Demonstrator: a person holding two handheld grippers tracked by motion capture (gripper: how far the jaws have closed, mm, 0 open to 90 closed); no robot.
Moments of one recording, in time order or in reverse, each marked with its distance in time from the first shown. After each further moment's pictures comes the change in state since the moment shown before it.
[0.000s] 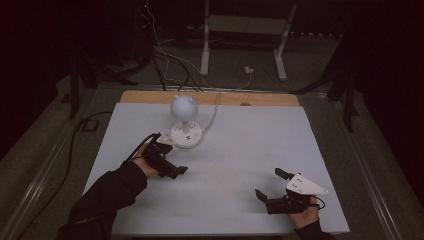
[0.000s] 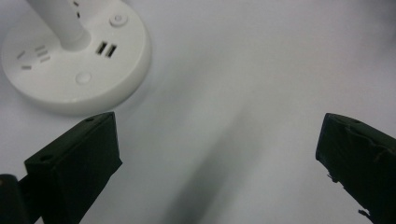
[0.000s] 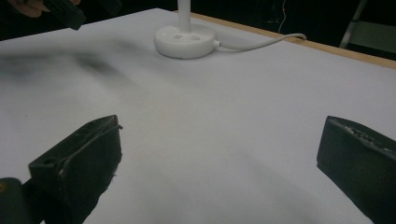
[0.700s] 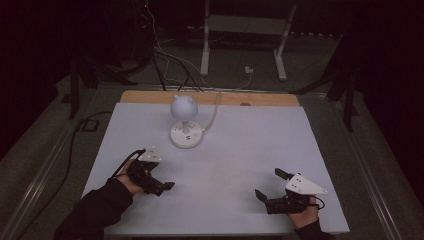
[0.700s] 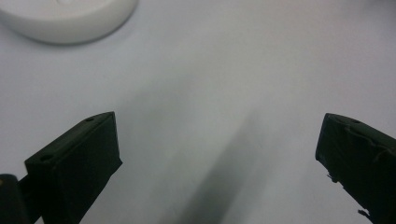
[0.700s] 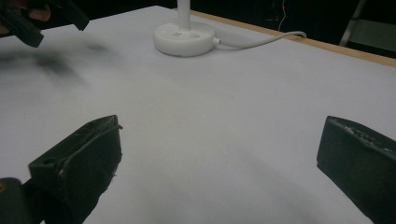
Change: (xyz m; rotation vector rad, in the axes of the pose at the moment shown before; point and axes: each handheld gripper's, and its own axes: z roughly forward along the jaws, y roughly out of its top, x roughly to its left) left arm -0.009 -0.057 -0.013 -0.017 -0.028 -0.023; right arm 0.000 -0.001 0.001 0.009 -0.001 -0.001
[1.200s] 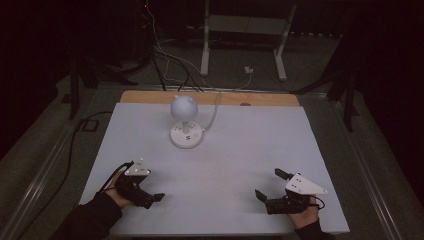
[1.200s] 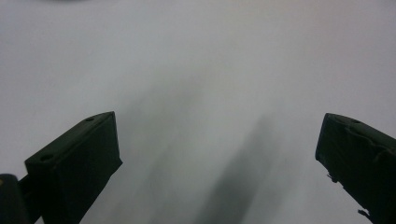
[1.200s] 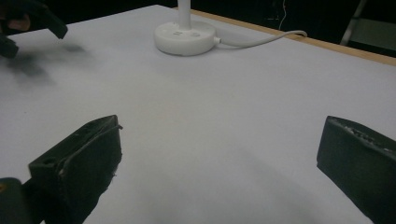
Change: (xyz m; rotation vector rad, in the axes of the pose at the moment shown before) left arm -0.008 -0.042 -0.014 -0.017 0.022 -0.001; right arm 0.000 0.000 0.000 0.003 0.002 0.000
